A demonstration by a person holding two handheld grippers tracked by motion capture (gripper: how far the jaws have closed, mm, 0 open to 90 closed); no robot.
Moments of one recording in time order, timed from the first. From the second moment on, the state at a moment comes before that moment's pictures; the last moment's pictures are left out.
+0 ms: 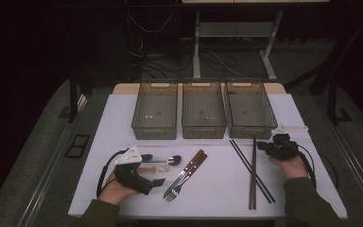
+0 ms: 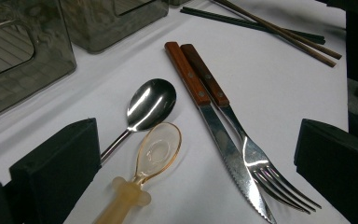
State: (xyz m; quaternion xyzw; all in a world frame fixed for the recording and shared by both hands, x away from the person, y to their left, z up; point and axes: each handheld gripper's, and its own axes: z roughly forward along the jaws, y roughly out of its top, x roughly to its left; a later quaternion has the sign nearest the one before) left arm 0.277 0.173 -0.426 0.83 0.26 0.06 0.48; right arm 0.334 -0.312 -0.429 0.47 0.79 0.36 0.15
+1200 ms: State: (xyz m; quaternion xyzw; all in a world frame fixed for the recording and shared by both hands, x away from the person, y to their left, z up) left arm 0.277 0.171 -0.427 0.84 0.26 0.06 0.48; right arm 0.244 -0.263 -0.438 0.34 0.88 0.33 0.07
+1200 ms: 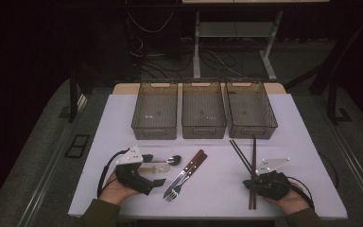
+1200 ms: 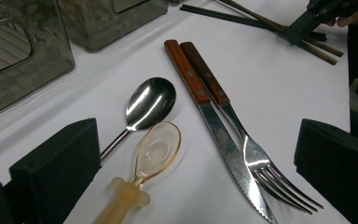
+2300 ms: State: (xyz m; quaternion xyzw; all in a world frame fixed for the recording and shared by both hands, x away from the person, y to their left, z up) left arm 0.277 0.172 -0.426 0.84 0.26 0.06 0.48; right arm 0.243 -0.273 -0.437 0.36 0.88 0.31 0.07
